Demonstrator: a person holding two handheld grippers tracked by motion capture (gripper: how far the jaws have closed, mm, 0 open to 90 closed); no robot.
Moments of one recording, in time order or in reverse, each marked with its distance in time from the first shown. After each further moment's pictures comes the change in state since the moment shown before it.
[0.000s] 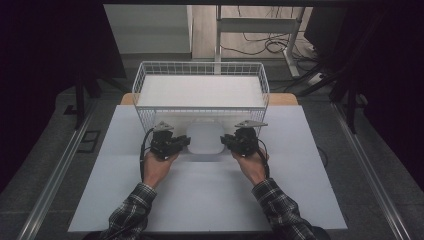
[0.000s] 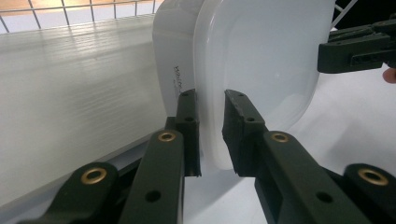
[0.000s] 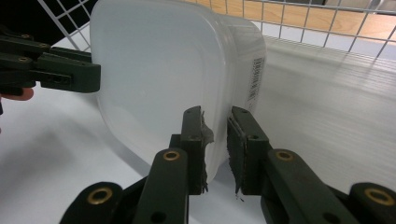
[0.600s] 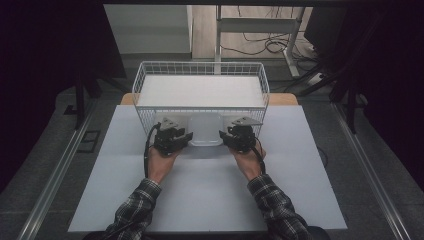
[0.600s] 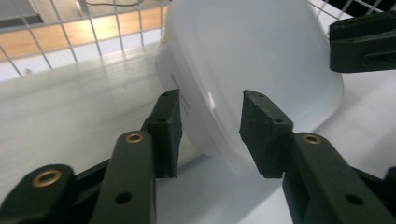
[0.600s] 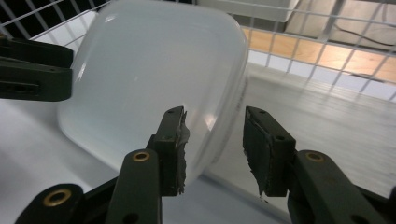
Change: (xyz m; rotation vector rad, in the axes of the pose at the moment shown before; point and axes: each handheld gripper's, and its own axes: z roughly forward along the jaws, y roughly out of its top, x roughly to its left) left arm -0.003 0.011 0.012 -0.043 0.139 0.103; right arm -0.002 0.006 0.015 -0.074 -0.134 -0.050
